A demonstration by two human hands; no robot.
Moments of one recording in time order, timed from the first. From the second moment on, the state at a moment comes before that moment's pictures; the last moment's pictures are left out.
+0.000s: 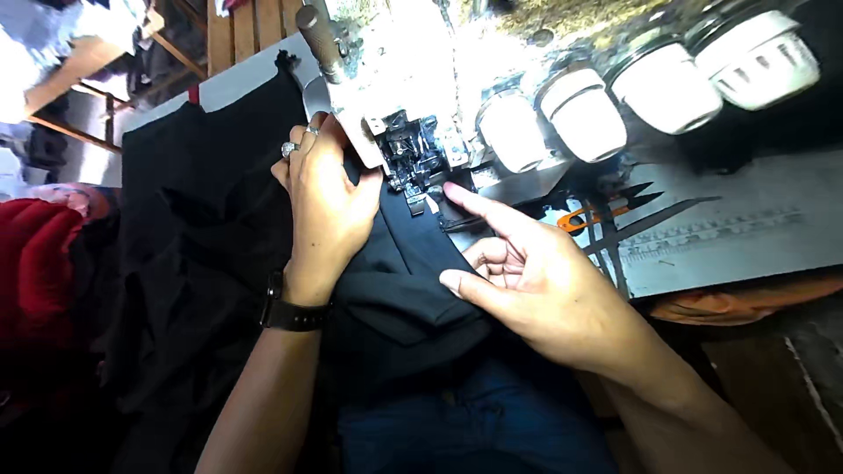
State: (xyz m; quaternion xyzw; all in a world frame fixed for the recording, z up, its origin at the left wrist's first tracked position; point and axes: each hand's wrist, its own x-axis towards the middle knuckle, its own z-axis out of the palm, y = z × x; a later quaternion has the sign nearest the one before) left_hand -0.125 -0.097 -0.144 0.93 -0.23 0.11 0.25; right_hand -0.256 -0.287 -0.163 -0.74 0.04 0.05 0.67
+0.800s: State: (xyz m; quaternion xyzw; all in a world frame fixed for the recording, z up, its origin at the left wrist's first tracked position) left_hand -0.073 -0.104 -0.138 0.92 -0.22 0.11 0.29; right_hand -0.250 -0.270 -0.167 -0.75 0.03 -0.07 0.66
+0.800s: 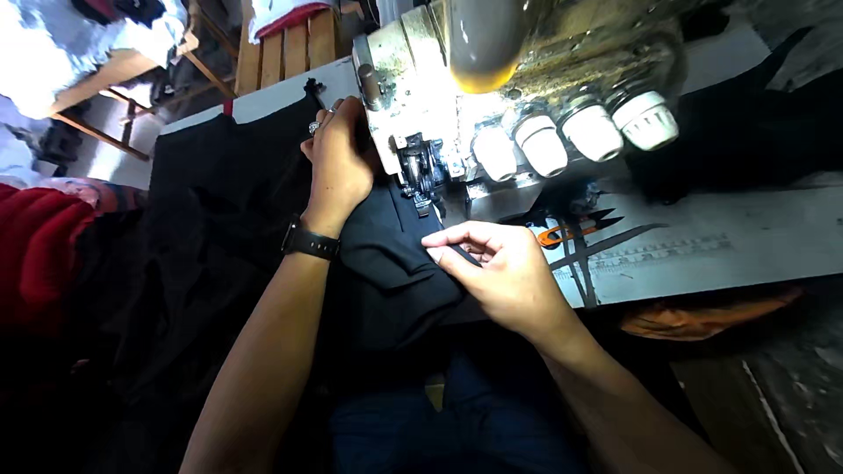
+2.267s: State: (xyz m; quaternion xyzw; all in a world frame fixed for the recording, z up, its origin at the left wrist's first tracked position) left_hand -0.286 -0.053 -0.050 0.76 -0.32 0.09 0.57; right_hand -0.329 -0.287 -0.110 -0.73 -0.15 -0.33 0.58
